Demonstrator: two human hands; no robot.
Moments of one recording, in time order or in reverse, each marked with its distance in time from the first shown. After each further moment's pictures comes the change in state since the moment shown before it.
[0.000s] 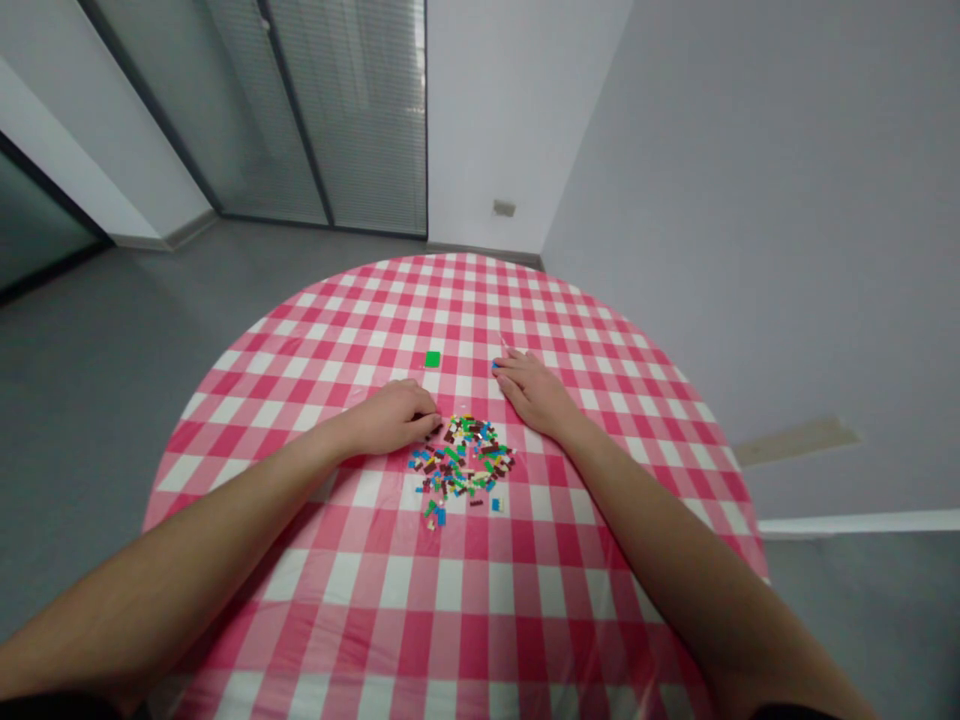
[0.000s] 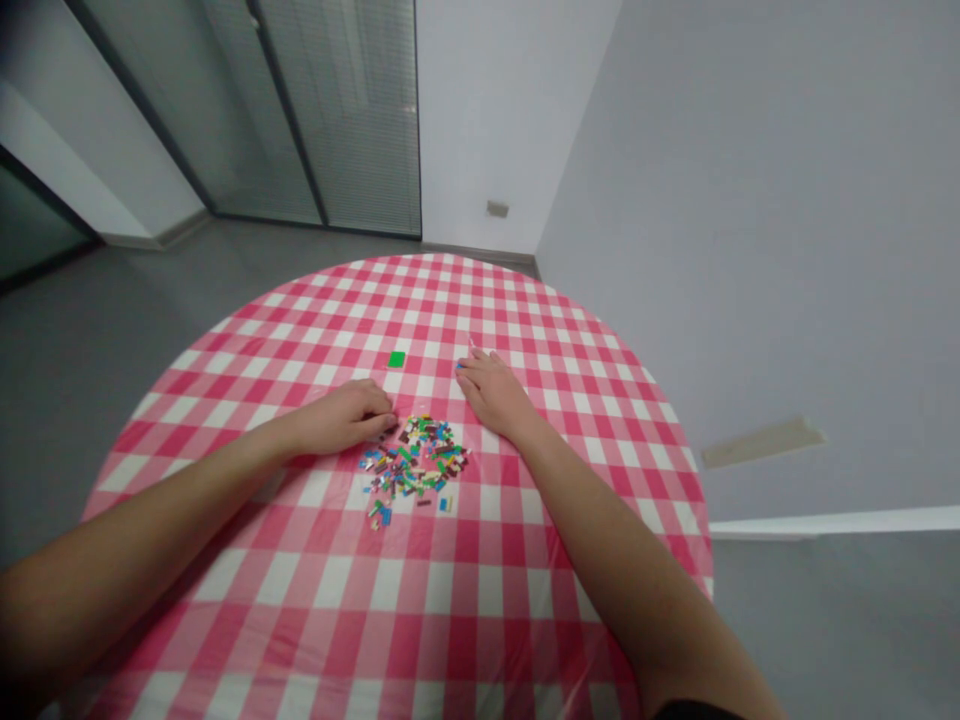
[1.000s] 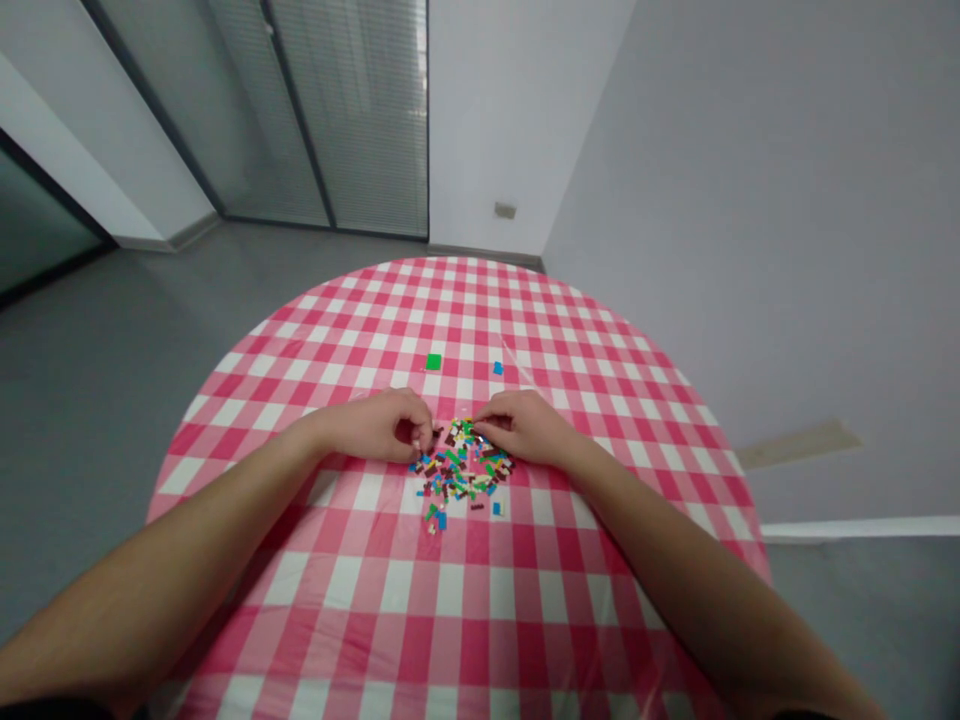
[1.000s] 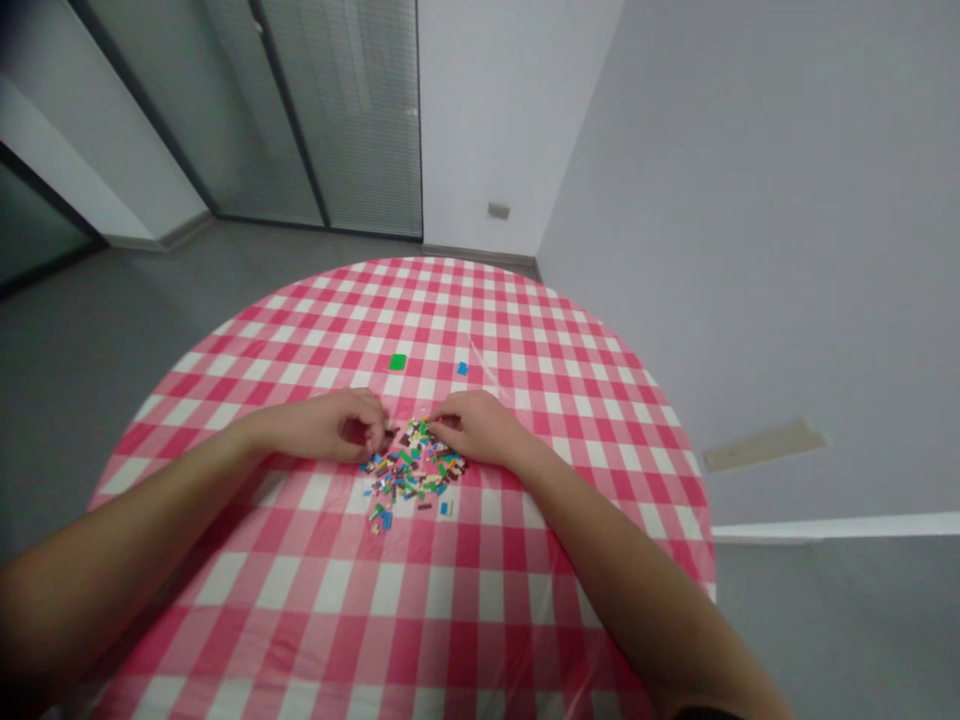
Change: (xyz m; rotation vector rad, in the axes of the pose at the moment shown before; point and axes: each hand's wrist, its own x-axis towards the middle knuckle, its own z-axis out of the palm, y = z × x) left_hand -0.017 -0.002 -0.018 -0.307 -0.150 0.053; right_hand -0.009 -0.055 -0.017 0.206 -0.237 -0.068
